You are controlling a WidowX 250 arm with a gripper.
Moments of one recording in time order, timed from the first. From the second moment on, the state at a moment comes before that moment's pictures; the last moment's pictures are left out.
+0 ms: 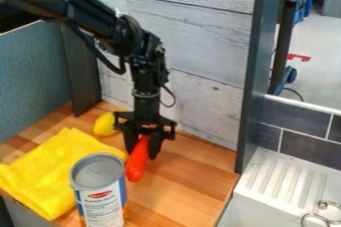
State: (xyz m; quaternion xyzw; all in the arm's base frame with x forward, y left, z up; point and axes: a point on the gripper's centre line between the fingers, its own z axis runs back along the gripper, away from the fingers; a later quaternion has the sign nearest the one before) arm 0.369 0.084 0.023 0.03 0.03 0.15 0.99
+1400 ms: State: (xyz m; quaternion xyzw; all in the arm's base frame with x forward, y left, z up) arm 0.362 0.074 0.006 0.01 0.04 0.15 0.99
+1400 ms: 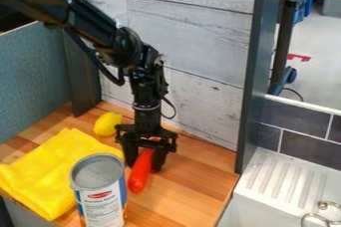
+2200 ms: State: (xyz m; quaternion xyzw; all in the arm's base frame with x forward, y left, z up) arm 0.353 0.066 0.099 0.03 -0.04 0.13 0.99
